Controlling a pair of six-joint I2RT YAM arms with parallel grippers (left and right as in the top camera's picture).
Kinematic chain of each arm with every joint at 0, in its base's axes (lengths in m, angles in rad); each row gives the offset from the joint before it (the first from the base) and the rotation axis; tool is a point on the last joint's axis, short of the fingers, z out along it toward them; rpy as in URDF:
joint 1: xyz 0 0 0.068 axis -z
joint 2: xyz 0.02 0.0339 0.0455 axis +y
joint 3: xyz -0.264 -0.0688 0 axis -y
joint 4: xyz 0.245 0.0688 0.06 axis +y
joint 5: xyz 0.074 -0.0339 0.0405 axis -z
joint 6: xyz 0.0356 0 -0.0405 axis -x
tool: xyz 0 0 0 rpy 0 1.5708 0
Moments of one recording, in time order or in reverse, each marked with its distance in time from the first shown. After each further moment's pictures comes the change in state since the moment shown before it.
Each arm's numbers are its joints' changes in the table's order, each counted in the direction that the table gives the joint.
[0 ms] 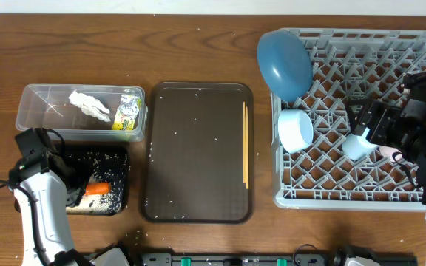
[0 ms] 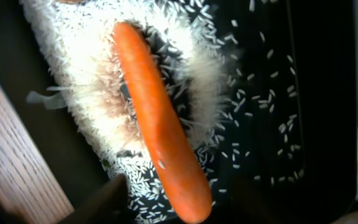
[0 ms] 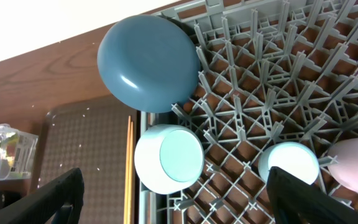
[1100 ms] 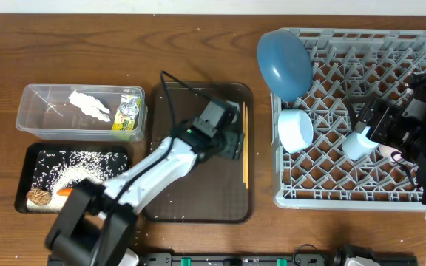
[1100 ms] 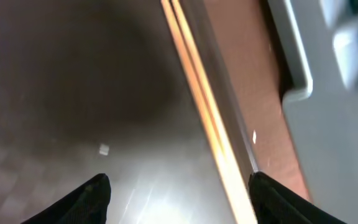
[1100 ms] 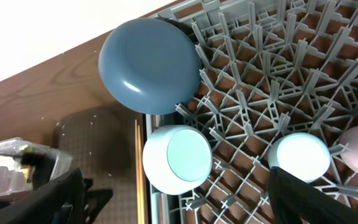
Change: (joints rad) left arm 1.162 0.396 0.216 -0.520 0.111 -0.359; right arm 0.000 0.000 0.000 0.003 0.001 -0.094
